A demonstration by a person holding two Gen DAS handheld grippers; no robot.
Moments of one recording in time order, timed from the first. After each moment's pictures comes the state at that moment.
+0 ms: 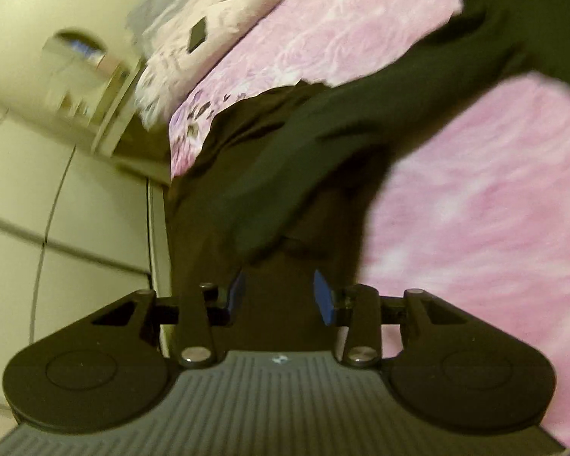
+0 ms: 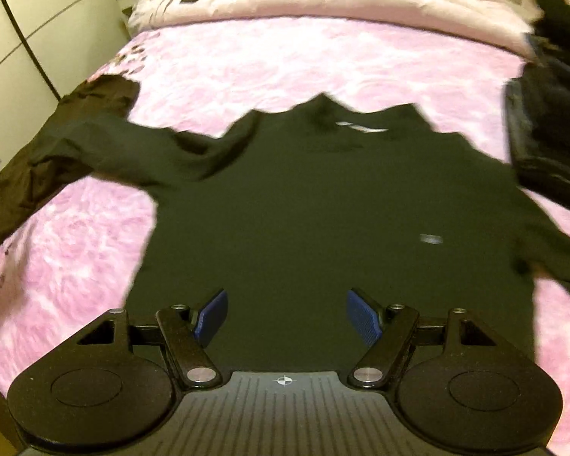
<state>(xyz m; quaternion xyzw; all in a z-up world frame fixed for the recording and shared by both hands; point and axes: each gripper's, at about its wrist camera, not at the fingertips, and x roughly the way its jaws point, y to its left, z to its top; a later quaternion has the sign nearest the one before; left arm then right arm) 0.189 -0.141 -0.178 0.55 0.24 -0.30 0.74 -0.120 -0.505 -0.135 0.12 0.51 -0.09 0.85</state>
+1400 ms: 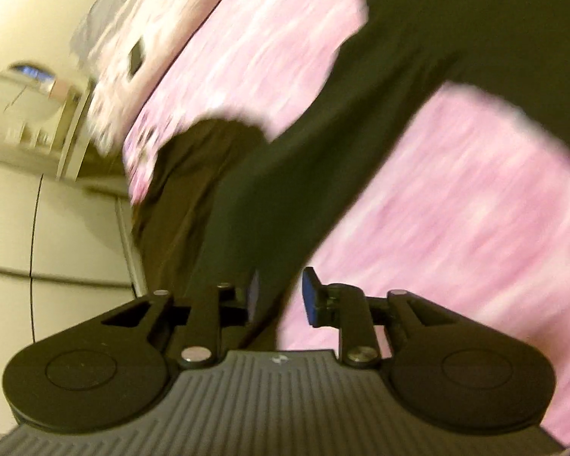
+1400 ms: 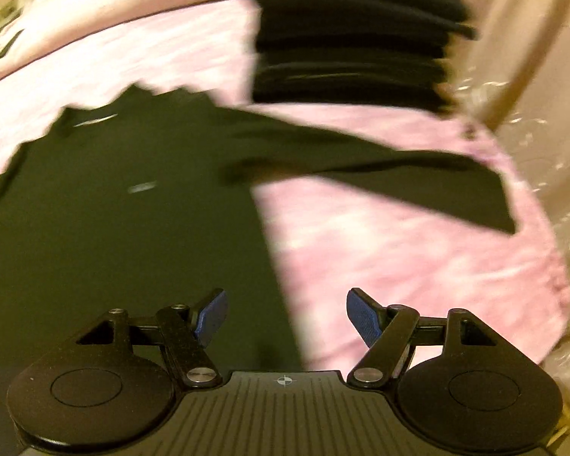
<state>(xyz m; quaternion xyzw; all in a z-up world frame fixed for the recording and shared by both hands) 0.067 -0.222 -0.151 0.58 0.27 -0.33 0.69 -0.310 -0.723 -0.148 0.17 0.50 -0.33 0.78</state>
